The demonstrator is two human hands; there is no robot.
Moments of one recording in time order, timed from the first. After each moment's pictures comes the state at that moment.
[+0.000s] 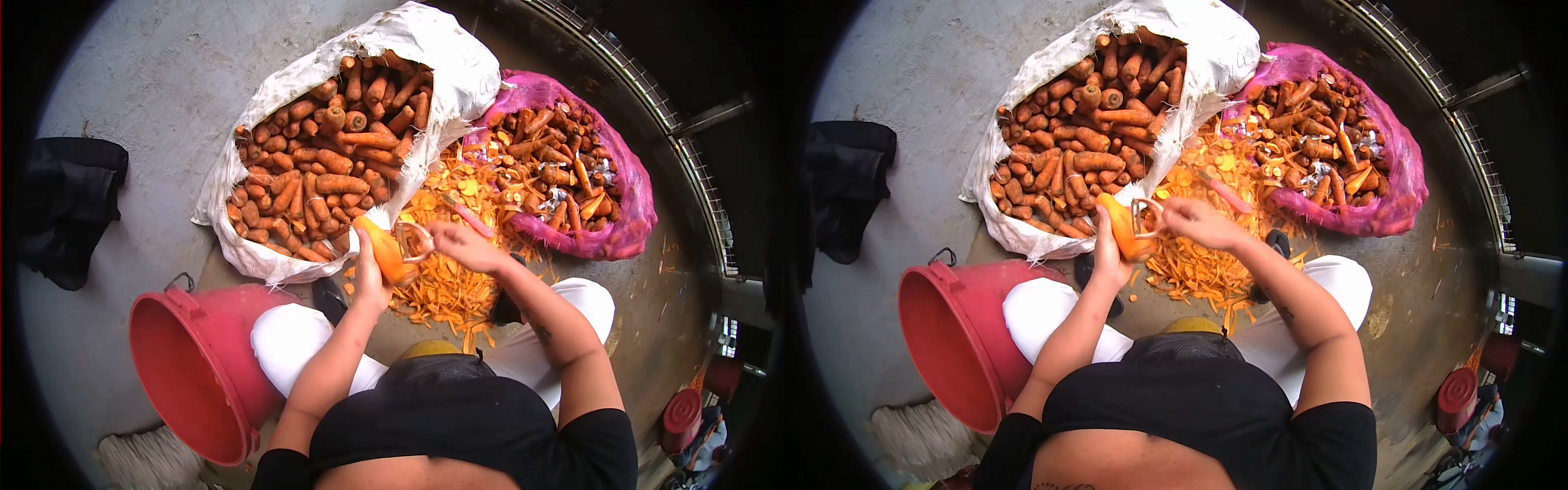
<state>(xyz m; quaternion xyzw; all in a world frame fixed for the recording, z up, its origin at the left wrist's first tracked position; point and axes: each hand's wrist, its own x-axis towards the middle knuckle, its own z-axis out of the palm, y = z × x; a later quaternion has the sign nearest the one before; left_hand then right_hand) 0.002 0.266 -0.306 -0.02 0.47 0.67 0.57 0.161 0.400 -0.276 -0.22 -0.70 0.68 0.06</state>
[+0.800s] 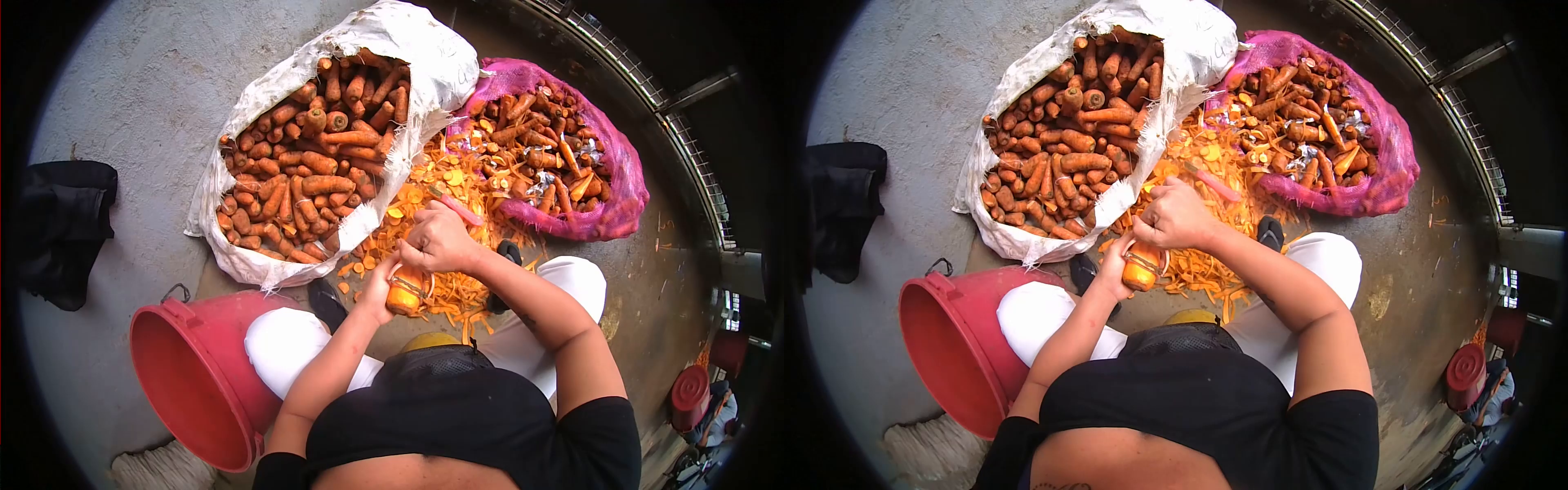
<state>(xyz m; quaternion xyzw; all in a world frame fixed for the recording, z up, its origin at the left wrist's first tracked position) 0.023 0.251 -0.302 -0.09 0.40 0.51 0.76 0.144 0.383 -0.272 -0.16 -0.91 0.30 0.24</state>
